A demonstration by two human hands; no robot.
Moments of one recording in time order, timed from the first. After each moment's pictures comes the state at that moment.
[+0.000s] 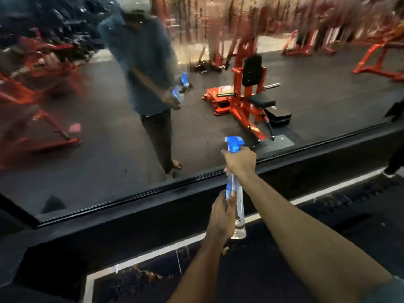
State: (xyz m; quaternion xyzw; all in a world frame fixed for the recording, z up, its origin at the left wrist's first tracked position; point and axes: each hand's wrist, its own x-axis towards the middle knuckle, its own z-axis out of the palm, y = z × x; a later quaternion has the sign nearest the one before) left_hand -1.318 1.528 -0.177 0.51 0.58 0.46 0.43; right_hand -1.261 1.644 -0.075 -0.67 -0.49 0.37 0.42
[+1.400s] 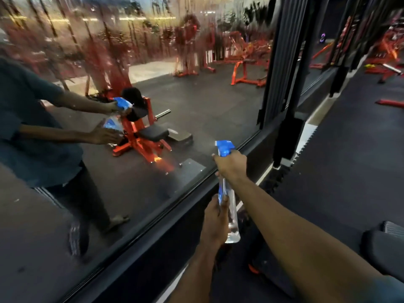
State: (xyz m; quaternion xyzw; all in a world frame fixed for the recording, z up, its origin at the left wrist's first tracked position) left_hand -0.885 1.835 -0.166 0.60 0.44 0.39 0.54; right_hand -0.786 1.907 -0.054 -0.75 -0.36 0.24 0.51
